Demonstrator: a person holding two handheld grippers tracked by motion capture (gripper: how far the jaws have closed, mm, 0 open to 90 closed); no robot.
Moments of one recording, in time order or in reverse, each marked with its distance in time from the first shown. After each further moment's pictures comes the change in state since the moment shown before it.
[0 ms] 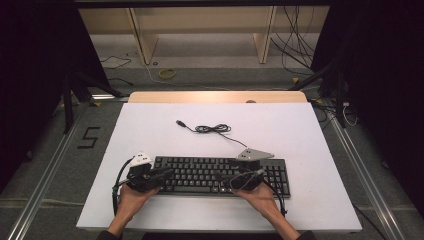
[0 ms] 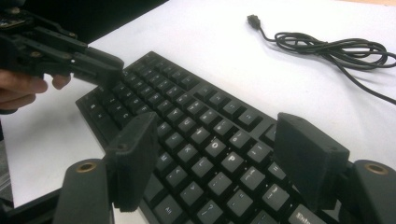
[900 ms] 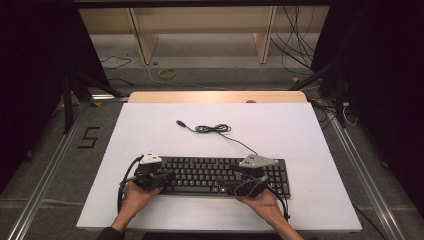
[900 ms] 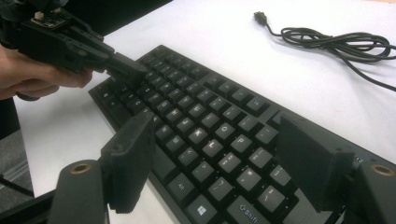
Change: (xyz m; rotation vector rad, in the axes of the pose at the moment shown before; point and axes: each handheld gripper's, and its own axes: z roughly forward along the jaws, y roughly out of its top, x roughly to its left) left arm -0.003 0.004 0.018 0.123 0.028 0.051; right arm 0.006 -0.011 -0.013 -0.007 0.018 -0.012
